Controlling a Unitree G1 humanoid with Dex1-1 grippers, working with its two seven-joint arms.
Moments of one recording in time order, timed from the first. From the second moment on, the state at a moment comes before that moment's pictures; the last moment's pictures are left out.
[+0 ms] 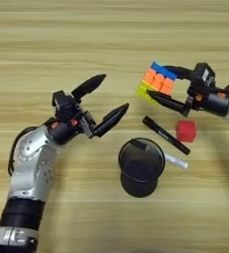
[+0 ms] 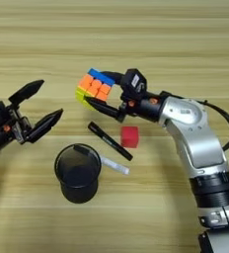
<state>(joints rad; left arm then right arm) -0.17 0.21 -0.01 0.13 -0.55 -0.20 -1.08 -0.36 -0.43 0.09 -0.12 0.30 0.16 0.93</state>
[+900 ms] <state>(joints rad) -0.15 0.32 -0.14 -0.03 -0.50 -0.11 -1.18 -0.33 -0.59 0.19 -0.29 0.34 0.19 1.14</state>
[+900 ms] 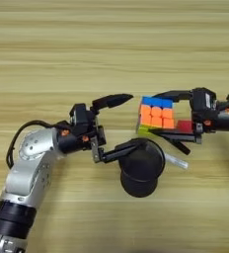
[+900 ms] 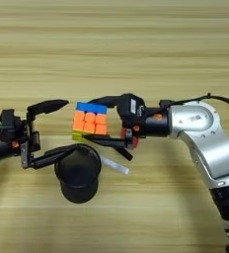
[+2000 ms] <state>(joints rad) -0.17 0.33 -0.18 -0.03 -0.48 -0.10 -1.20 -0.31 -0.63 0.23 -0.37 0.34 0.21 1.14</state>
